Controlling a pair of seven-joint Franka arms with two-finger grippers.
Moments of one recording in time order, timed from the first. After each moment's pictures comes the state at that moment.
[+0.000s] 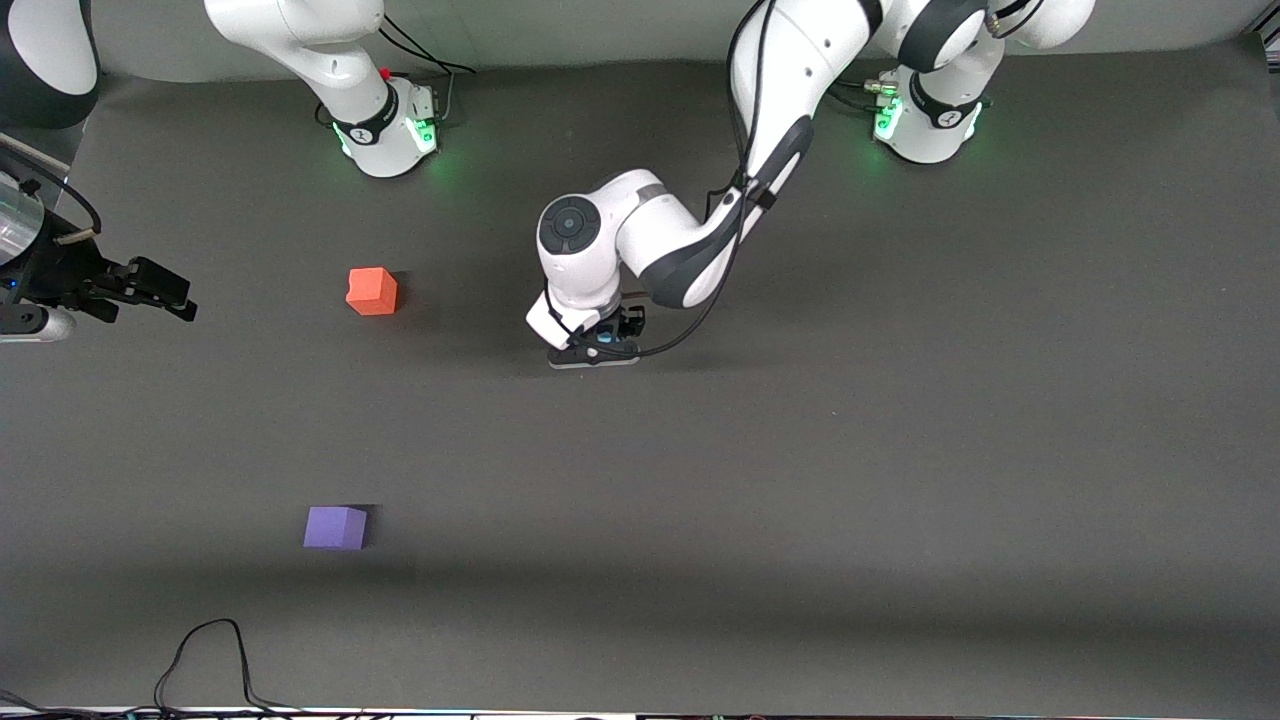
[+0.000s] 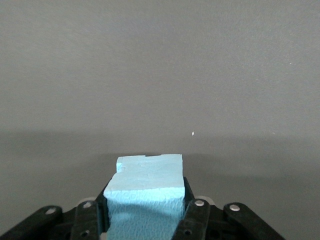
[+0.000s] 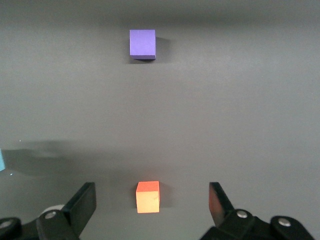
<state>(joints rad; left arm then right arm) -0.89 0.88 -0.04 -1.22 0.02 2.10 -0.99 0.04 -0.07 -0.09 -1.79 -0.01 1.74 -0.02</state>
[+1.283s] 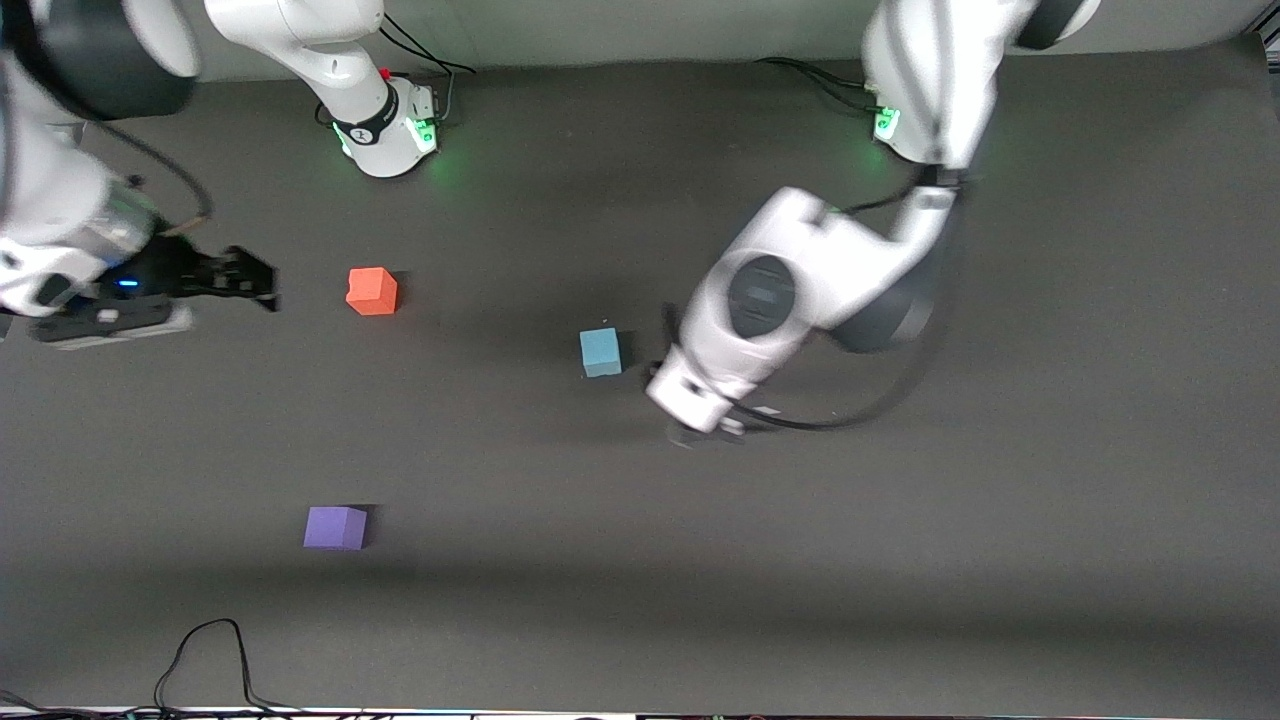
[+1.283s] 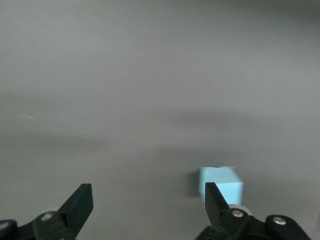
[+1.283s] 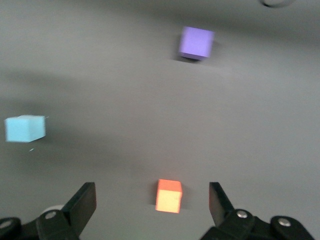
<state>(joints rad) -0.50 0.62 -0.03 -1.19 -0.16 1.76 -0.62 0.04 -0.02 0.14 -1.77 0.00 1.73 -0.02</state>
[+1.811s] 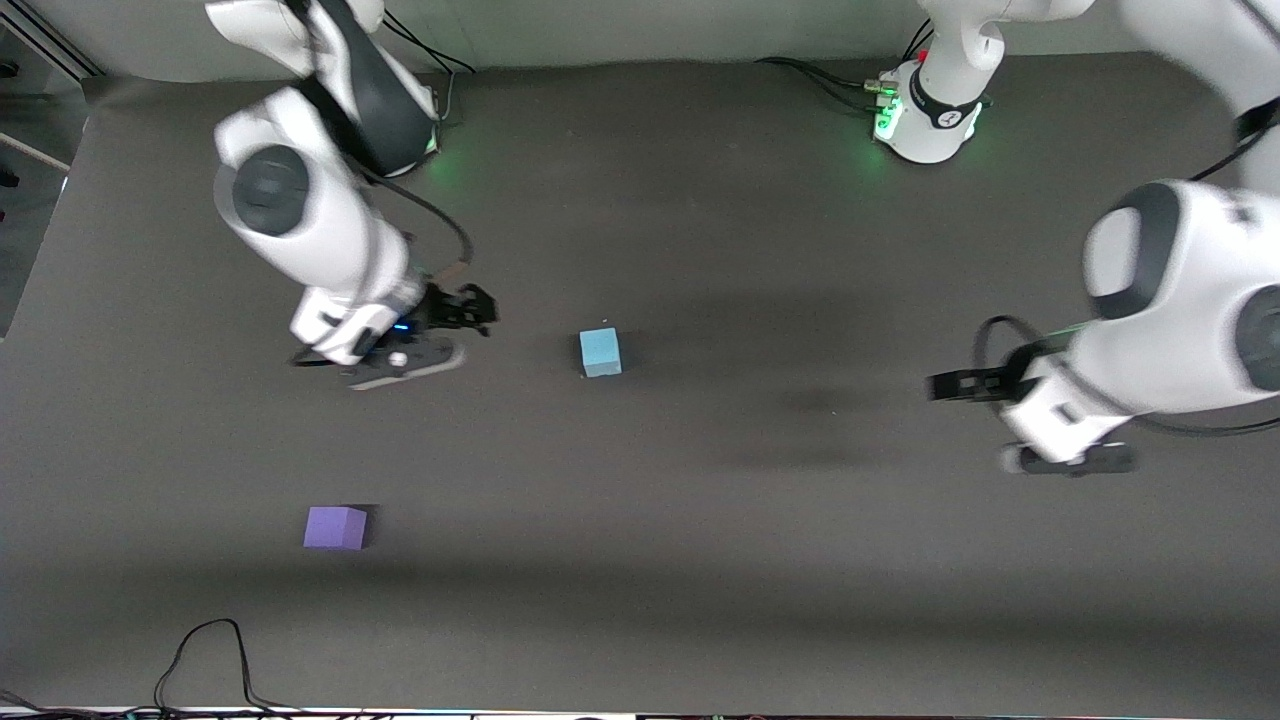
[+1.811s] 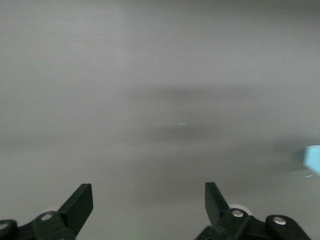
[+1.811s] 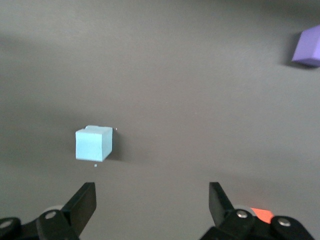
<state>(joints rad) -0.08 0.32 -0.03 -1.51 -0.12 1.67 -0.09 0.05 0.26 0.49 -1.72 -0.09 1.90 0.40</state>
